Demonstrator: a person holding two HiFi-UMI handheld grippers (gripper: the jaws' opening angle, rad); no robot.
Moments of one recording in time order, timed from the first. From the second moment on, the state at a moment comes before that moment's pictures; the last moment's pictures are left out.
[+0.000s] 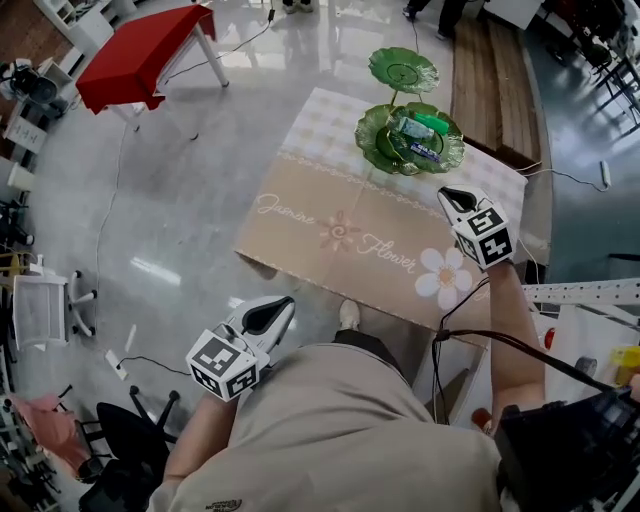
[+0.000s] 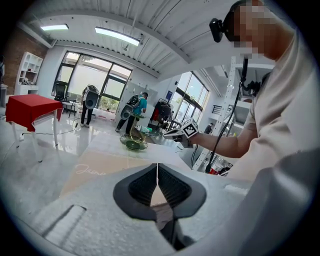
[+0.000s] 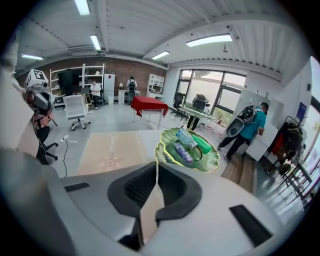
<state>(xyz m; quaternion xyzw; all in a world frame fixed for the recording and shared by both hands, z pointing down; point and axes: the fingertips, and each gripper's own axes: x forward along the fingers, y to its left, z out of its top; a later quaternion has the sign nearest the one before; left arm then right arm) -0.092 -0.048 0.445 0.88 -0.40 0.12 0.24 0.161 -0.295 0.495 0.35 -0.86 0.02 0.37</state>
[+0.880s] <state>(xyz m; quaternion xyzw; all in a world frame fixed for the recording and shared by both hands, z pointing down) -0.113 0.104 0.454 0.92 -0.29 0.12 0.22 0.065 0.054 0.522 0.38 -0.87 0.12 0.29</state>
